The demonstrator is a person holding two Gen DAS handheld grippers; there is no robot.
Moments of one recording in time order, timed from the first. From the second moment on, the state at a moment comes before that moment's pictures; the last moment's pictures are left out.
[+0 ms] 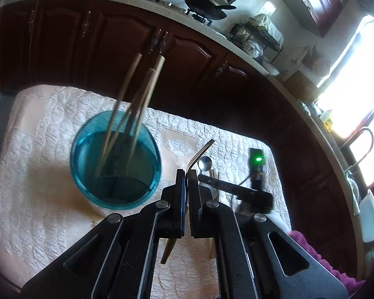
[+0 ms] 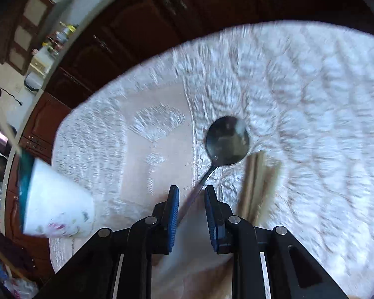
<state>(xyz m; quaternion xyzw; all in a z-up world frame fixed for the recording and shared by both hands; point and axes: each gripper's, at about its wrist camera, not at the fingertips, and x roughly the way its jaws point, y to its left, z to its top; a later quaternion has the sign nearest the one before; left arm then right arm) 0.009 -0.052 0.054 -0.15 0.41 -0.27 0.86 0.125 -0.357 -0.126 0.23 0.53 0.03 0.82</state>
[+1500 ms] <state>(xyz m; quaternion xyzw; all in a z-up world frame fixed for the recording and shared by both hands) 0.063 0.012 0.062 -0.20 0.33 -0.16 0.91 0.120 -0.225 0.018 0.32 0.32 0.30 0.84</state>
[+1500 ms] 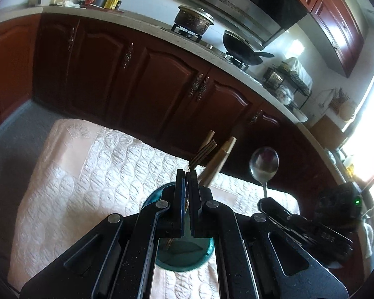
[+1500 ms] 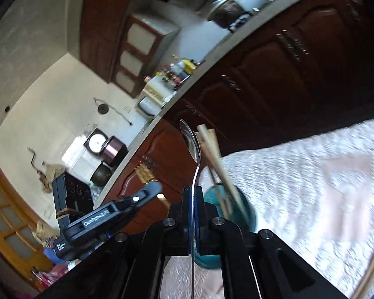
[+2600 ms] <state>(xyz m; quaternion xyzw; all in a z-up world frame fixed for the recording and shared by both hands) 0.089 0.015 0.028 -0.21 0.35 -0.15 0.90 0.179 -0.155 -0.040 0.10 0.32 0.31 0.89</state>
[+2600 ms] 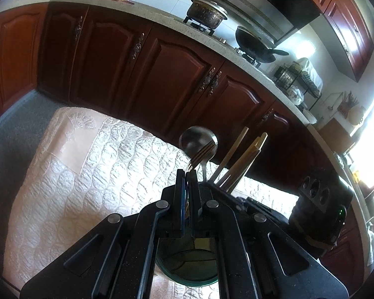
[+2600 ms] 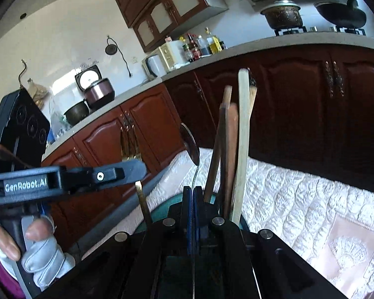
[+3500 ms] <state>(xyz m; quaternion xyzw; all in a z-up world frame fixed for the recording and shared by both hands) 0.066 -0.001 -0.012 -0.18 0.39 -0.14 0.89 0.128 -0.182 -0.045 0.13 0.35 0.27 0.89</state>
